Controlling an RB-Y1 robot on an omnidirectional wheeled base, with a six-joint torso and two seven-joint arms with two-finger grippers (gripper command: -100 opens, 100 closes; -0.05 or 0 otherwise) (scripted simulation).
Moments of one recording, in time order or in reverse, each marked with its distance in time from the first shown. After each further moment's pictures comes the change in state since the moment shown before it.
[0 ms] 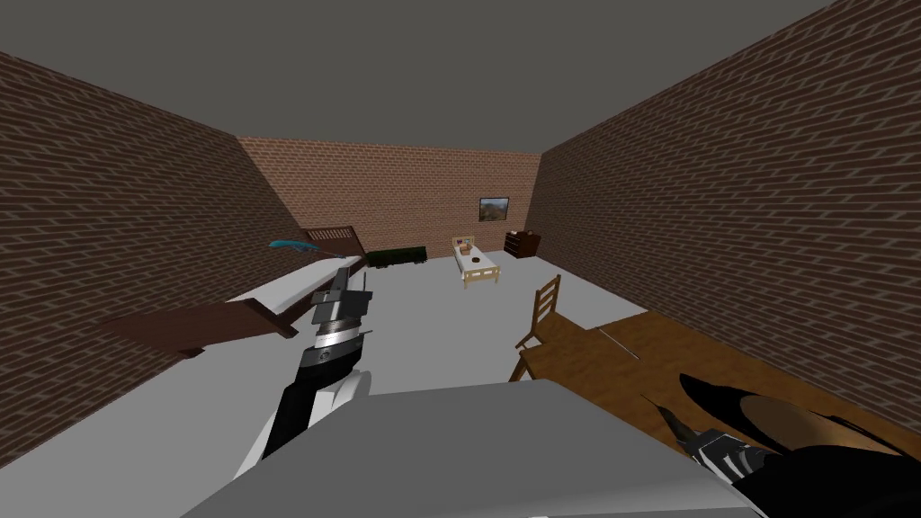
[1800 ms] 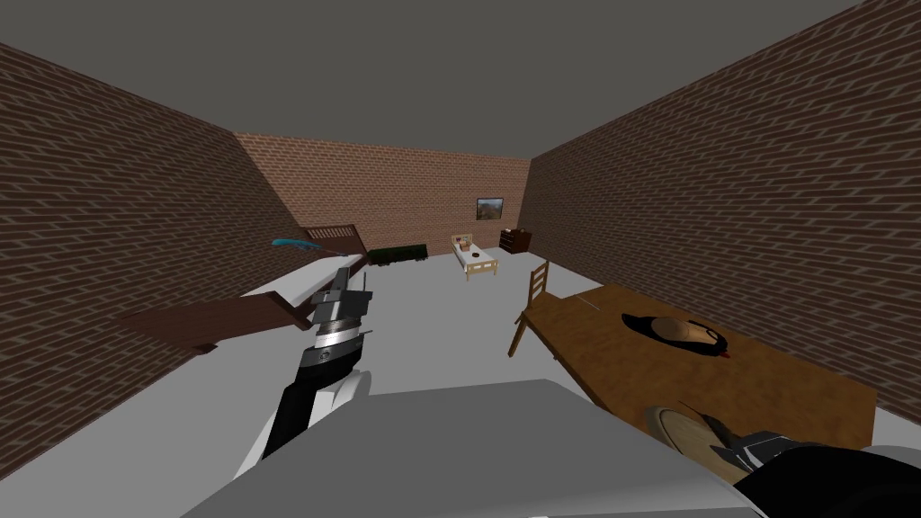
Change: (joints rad) left arm 0.000 0.000 0.000 0.000 0.000 0.000 0.000; right arm 0.089 -0.185 -0.016 -0.014 -0.050 -0.063 -0.171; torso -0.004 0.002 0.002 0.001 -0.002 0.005
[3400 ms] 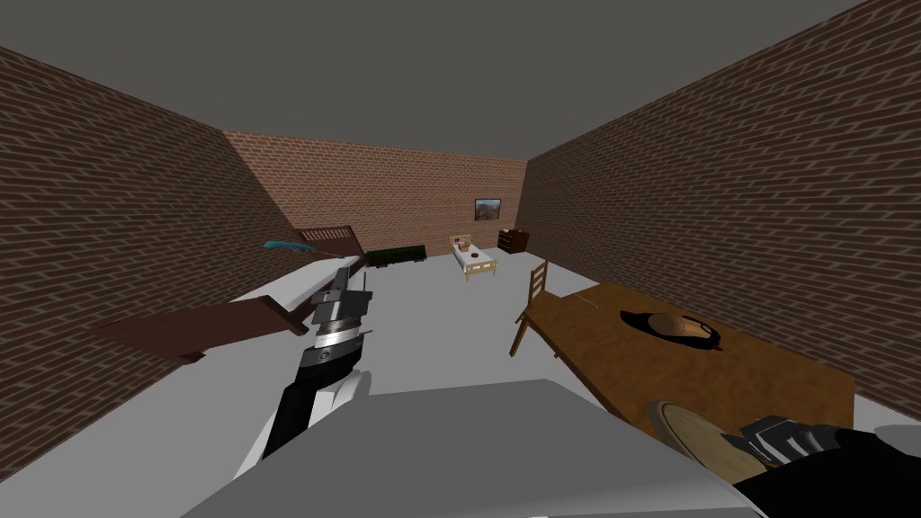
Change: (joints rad) left arm 0.000 0.000 0.000 0.000 0.000 0.000 0.000; right arm -0.232 0.053 0.047 0.334 -0.001 -0.245 0.151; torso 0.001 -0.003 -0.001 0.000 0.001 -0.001
